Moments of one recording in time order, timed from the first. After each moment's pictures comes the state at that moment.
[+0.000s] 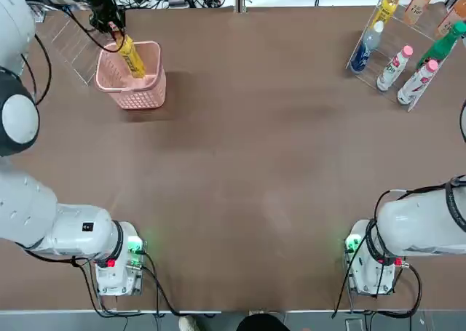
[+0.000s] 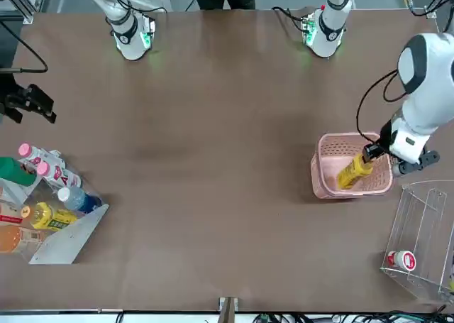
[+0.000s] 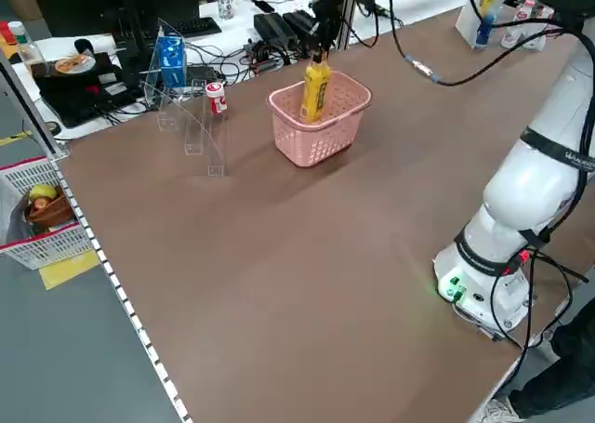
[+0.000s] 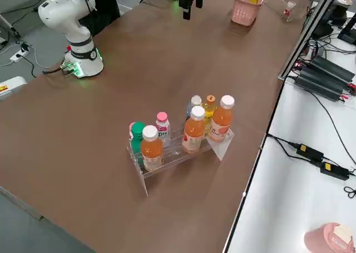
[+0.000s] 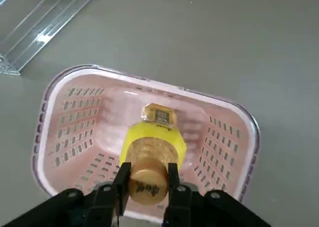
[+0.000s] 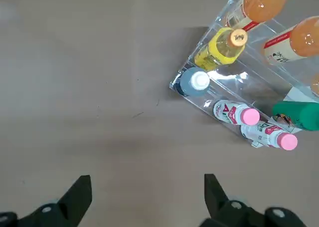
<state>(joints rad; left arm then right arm) -0.03 0.09 -0.01 -1.89 -0.02 2.04 -0.30 -0.08 0.06 0.11 -1.42 -0.02 1.54 0.04</state>
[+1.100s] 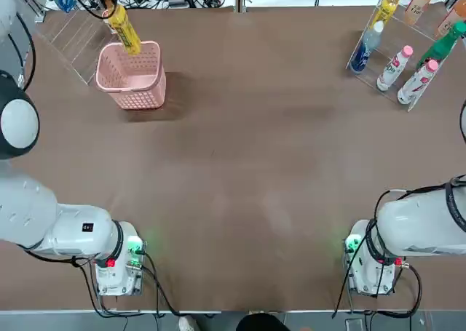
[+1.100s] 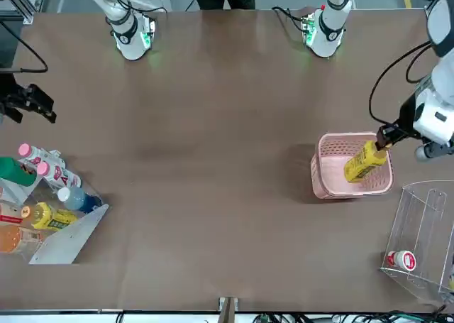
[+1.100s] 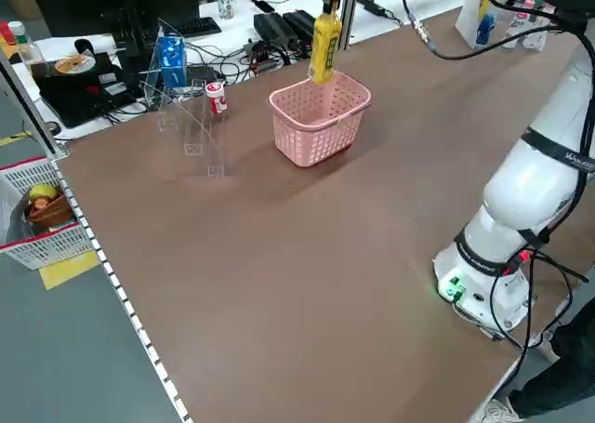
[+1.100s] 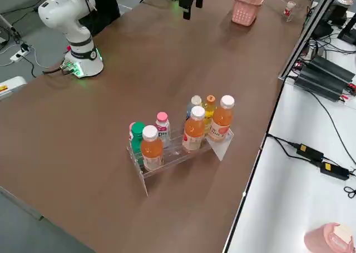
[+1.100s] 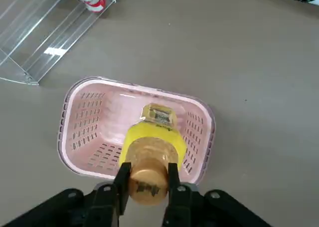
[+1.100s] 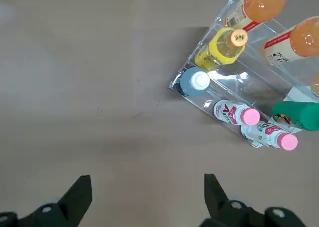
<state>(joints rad) -0.04 0.08 -0.04 -1.61 -0.02 1.77 -0.30 -0.08 0.06 0.11 -1.42 -0.02 1.54 0.04</state>
